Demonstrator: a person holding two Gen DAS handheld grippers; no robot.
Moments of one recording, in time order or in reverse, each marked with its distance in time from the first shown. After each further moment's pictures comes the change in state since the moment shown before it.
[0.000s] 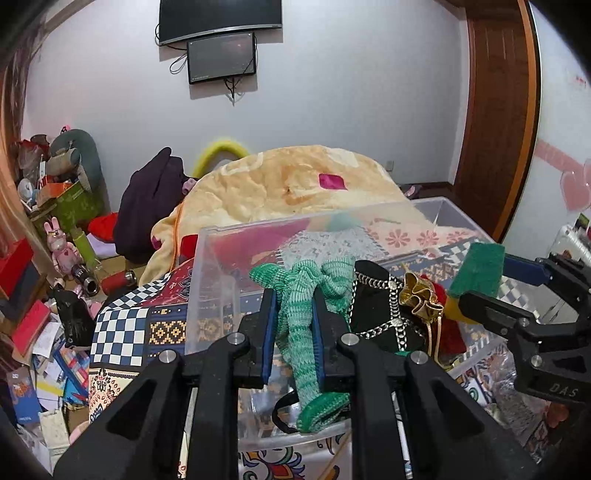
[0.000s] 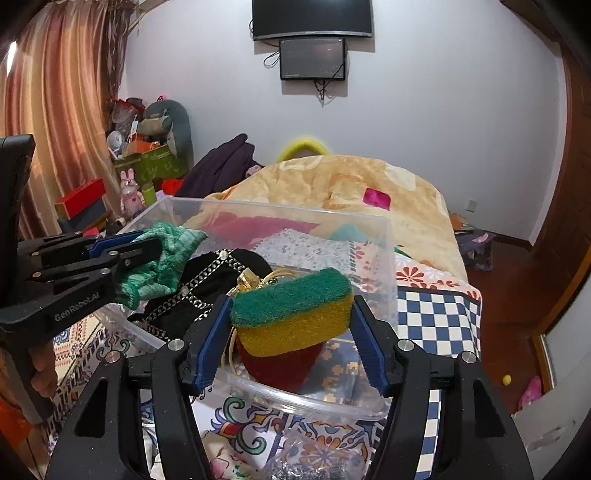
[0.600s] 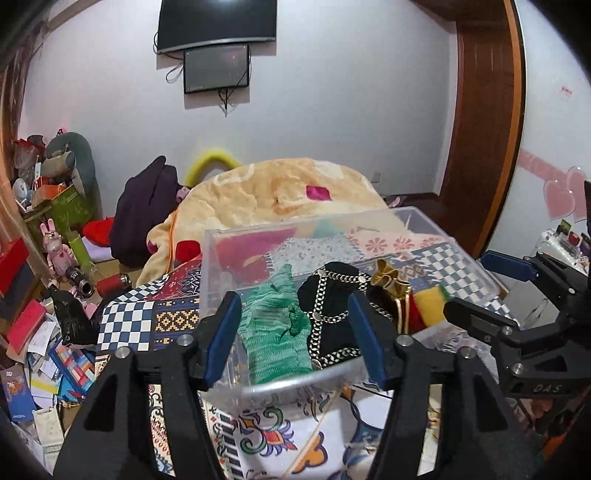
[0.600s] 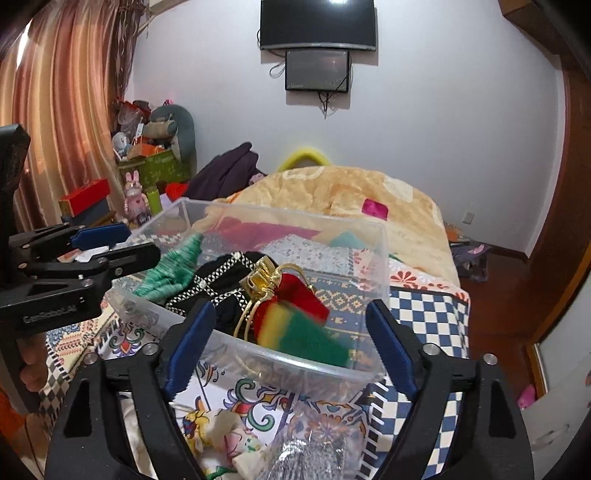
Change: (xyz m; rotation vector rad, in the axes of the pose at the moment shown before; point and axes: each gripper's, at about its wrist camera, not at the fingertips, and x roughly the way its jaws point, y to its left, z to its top) left arm -0.049 0.004 -0.009 -0.020 -0.059 -0.066; right arm -0.029 0.001 -0.005 -0.021 -0.056 -0.016
